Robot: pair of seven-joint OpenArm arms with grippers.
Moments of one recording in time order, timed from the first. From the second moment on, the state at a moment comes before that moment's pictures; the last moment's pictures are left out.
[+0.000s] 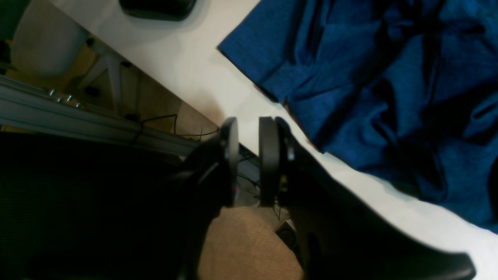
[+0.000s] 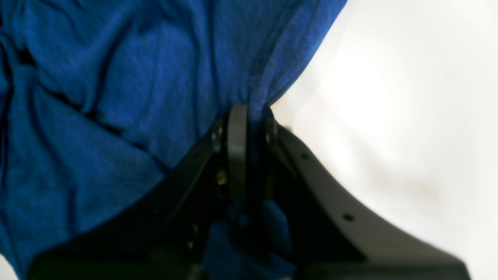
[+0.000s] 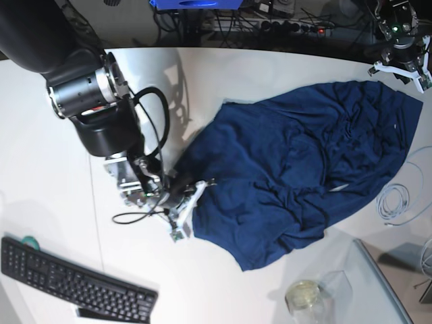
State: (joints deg) left arm 31.7 -10.0 -32.4 90.6 -8.9 8.8 19.0; right arm 32.5 -5.0 -14.4 21.8 8.3 17.4 -14.8
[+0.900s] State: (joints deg) left arm 29.2 -10.1 -27.3 90.5 -8.5 9.2 19.2; right arm 29.5 -4.4 1.4 28.2 1.0 17.4 -21.8
